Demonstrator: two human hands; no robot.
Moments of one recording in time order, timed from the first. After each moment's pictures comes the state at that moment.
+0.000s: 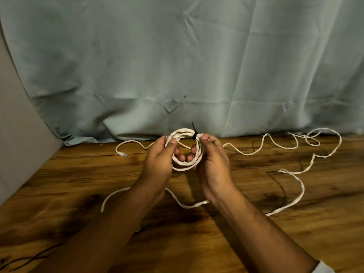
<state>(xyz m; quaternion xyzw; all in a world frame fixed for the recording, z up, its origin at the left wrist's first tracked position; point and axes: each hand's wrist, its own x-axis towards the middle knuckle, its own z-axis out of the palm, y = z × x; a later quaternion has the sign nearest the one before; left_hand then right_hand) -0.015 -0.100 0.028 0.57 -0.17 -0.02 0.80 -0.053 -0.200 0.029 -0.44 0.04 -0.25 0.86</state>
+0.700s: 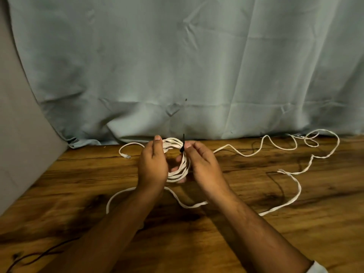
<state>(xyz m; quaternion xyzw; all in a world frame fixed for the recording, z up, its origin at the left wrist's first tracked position) -0.003 -0.088 0.023 0.66 -0.07 0.12 0.74 -0.066 -0.190 0.030 -0.66 -0.01 -0.19 0.73</state>
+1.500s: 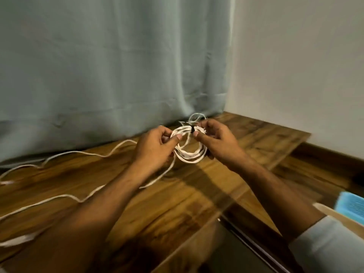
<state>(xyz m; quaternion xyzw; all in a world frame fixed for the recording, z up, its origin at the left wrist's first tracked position) -0.173 -0.242 0.074 0.72 -0.45 -0.02 0.53 -0.309 -0.378 0.070 -0.79 0.14 -0.38 0.47</state>
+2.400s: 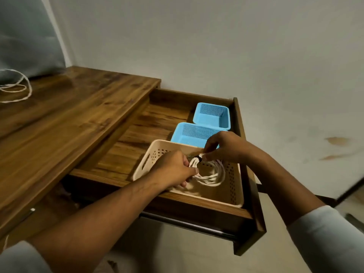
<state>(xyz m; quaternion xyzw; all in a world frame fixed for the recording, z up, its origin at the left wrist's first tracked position) -0.523 -0.395 -0.061 0.62 -0.66 -0.36 0.22 -0.719 -0.450 -0.032 -0.79 0.57 -0.12 0.22</state>
